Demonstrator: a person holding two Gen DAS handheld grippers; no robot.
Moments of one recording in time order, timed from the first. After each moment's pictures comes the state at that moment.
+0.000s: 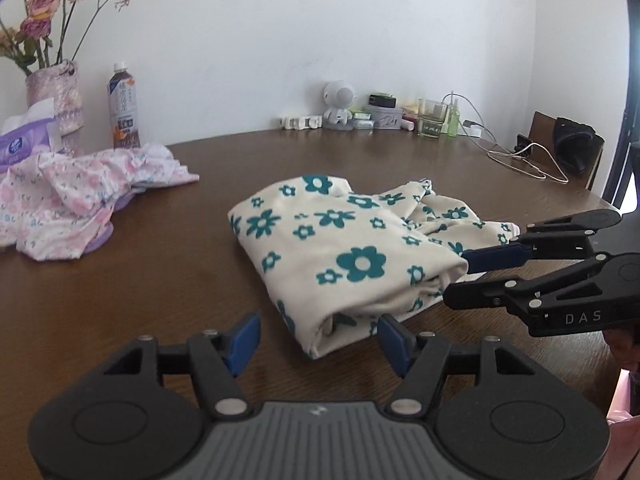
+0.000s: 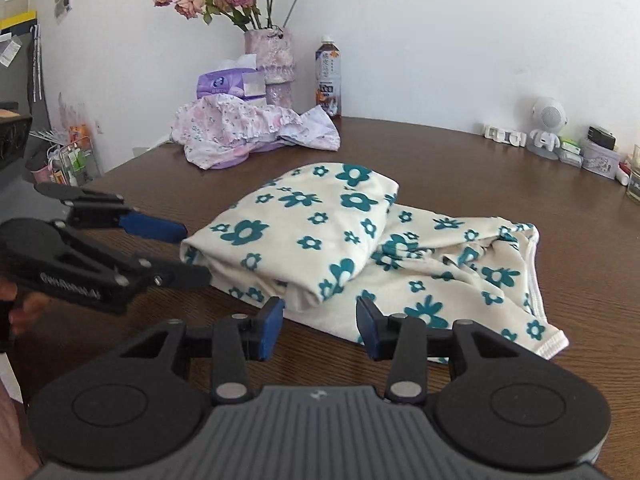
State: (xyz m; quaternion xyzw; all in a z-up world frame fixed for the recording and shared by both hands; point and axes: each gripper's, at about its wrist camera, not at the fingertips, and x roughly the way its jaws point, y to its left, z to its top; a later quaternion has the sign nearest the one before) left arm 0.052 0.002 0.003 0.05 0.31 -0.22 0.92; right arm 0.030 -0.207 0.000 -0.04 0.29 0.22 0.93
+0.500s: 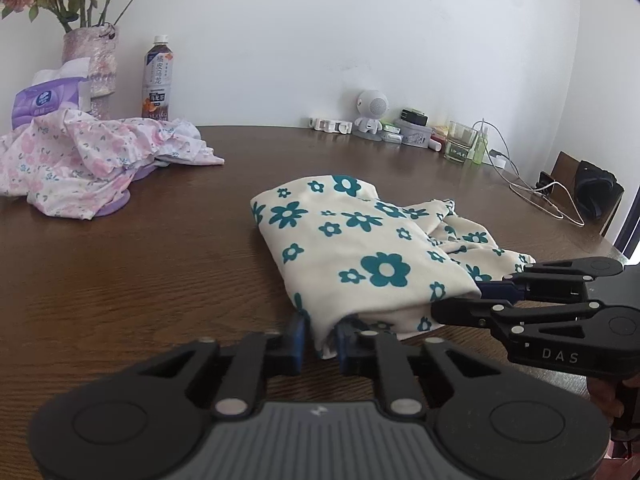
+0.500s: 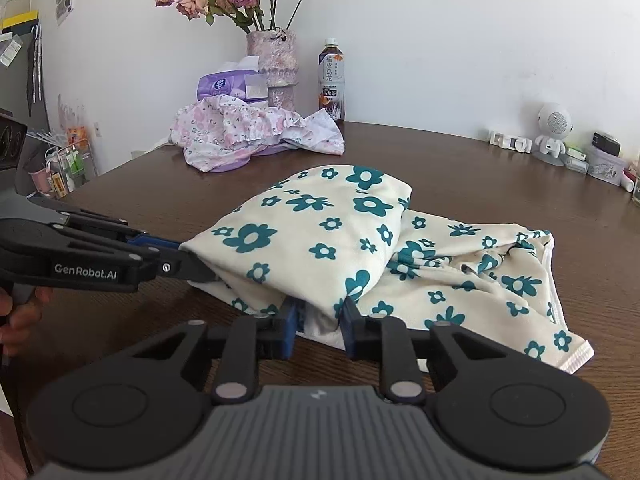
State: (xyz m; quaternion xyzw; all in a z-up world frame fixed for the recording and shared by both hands) left arm 0.060 0.015 -0.004 -0.02 0.31 -0.19 0.93; right arm 0.040 -0.195 -0.010 -0.05 0.28 0.22 0.93
